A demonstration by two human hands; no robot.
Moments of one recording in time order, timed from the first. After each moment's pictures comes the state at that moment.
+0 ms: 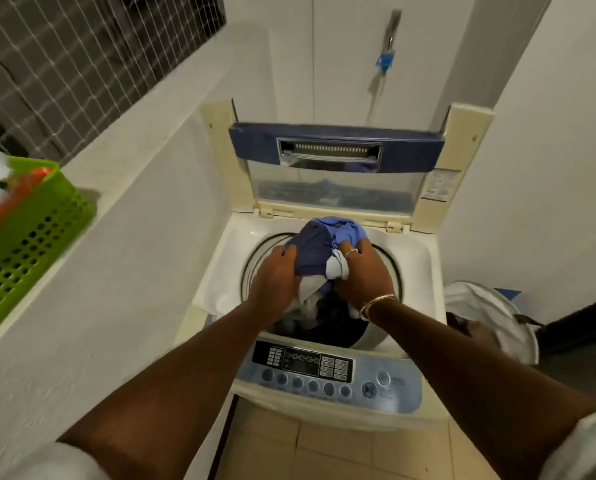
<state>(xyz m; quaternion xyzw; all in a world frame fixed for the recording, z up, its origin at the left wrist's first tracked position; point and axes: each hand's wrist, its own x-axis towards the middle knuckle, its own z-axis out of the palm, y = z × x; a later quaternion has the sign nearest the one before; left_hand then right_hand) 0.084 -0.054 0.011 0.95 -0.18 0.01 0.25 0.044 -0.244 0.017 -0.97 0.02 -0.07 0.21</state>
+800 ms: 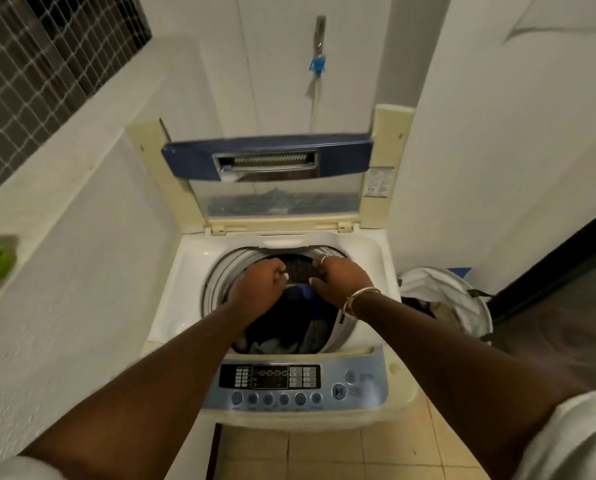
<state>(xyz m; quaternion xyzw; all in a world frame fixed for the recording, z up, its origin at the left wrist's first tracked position) 0.093 -0.099 0.023 0.94 -0.20 -0.09 0.26 0.029 -0.286 0.032 -0.97 0.07 0.04 0.24</state>
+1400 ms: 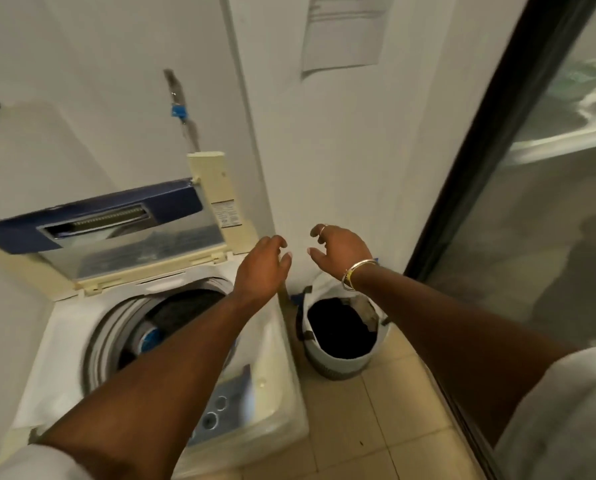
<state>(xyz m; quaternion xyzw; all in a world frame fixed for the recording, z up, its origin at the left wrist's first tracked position) 0.006 -0.379 0.086 0.90 -0.34 -0.02 0.27 -0.082 -0.541 0.104 -0.95 0.20 -0.08 0.24</state>
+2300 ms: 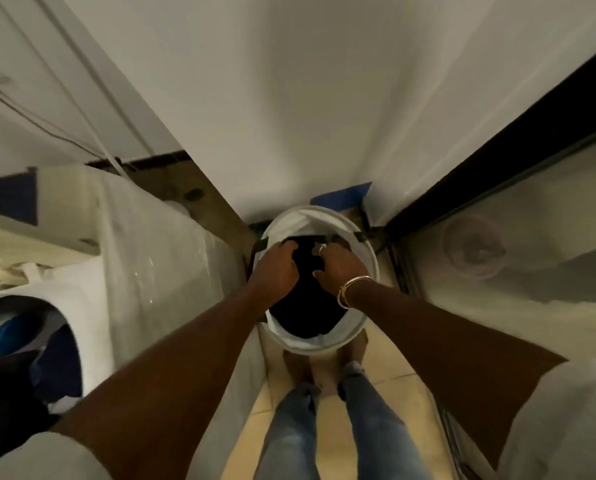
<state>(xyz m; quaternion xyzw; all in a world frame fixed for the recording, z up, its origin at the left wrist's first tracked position) 0.089 -0.590 -0.237 0.88 -0.29 -0.32 0.18 0.003 -0.724 -0.224 -0.89 0.24 0.26 0.28</state>
